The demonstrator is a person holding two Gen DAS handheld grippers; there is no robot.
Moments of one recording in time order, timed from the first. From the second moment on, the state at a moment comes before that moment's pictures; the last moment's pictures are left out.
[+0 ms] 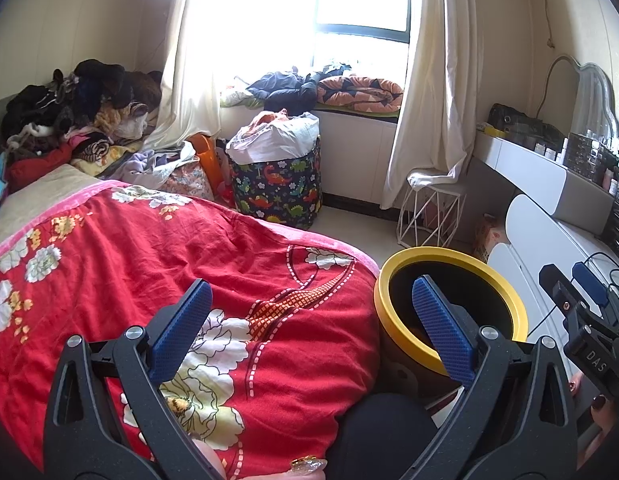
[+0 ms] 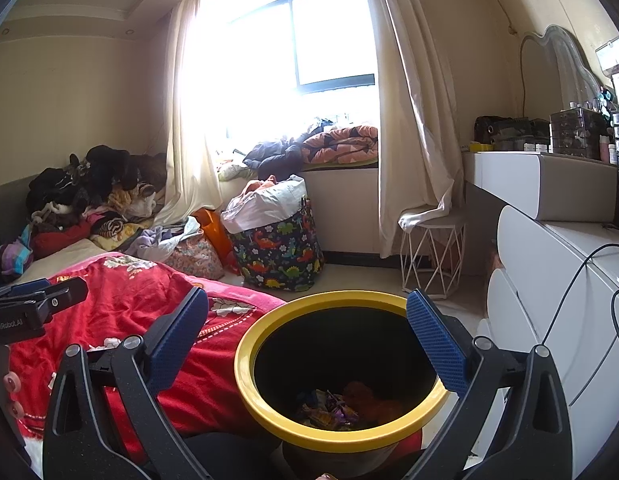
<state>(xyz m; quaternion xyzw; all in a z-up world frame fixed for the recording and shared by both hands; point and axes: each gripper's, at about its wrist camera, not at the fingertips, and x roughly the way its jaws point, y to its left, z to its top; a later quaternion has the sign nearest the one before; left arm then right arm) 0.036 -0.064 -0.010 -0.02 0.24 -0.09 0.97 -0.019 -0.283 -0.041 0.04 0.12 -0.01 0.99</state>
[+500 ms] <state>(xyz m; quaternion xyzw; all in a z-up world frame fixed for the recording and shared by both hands) 0.050 0.005 -0.023 -0.07 0.28 0.02 0.96 0.010 -0.233 -0.015 0.04 0.13 0.09 0.99</state>
